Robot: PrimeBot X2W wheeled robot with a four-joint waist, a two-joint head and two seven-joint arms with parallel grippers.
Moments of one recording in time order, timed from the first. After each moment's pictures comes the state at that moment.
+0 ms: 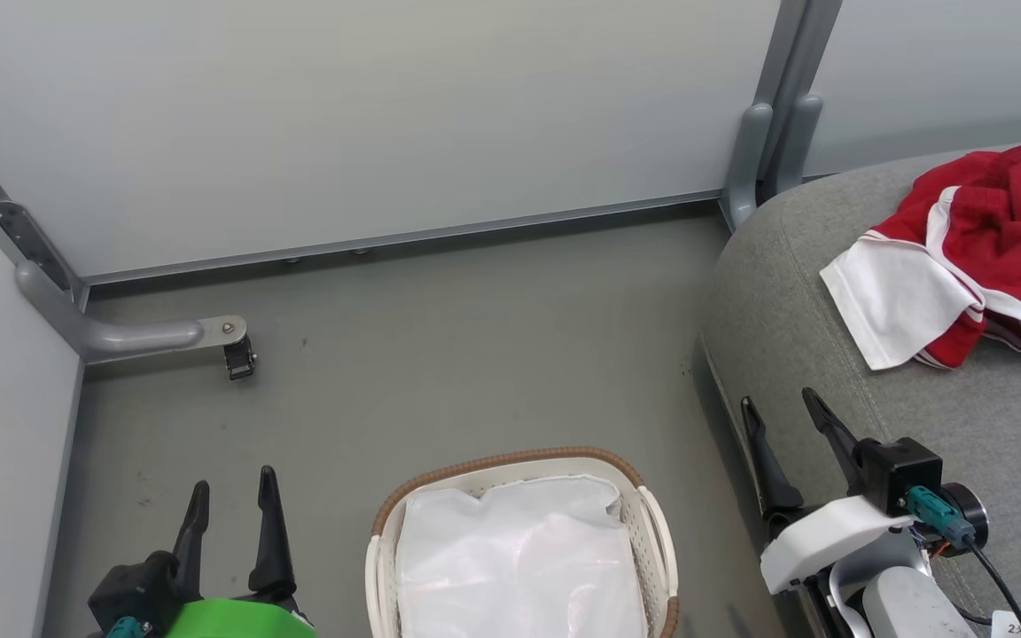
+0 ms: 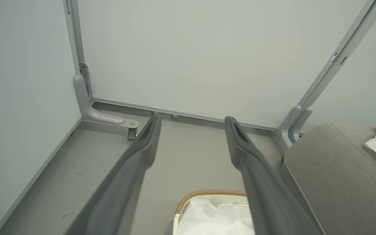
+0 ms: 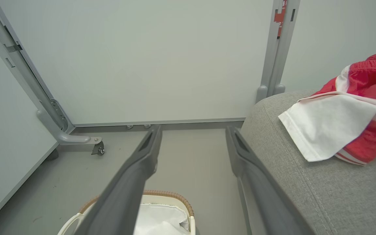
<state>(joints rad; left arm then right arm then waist) 0.04 0.05 -0.06 0.23 -0.37 -0.06 -0.26 -0.15 -0.05 0.10 0.35 0.19 0.13 -0.26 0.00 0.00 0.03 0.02</state>
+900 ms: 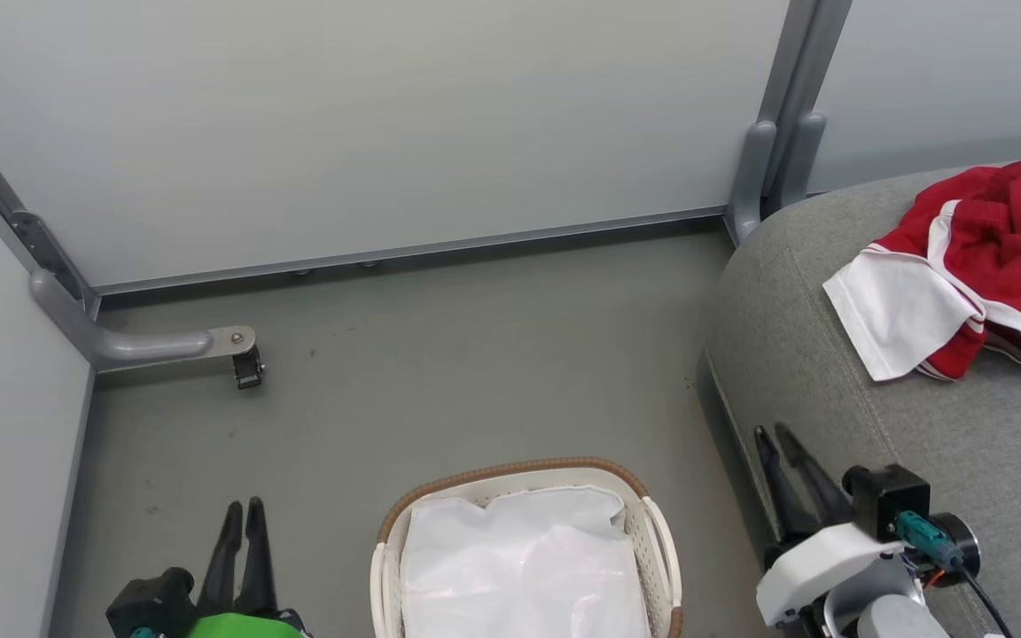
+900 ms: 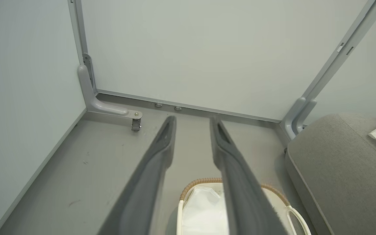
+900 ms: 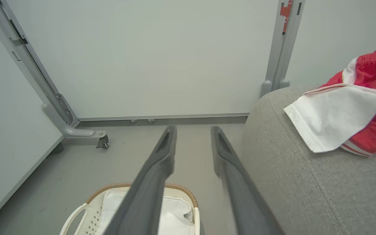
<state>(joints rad) 0.05 0.05 -0.07 0.29 -0.36 -0.06 -0.26 -0.12 -0.04 0.11 0.36 0.19 0.13 -0.26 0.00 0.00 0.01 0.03</state>
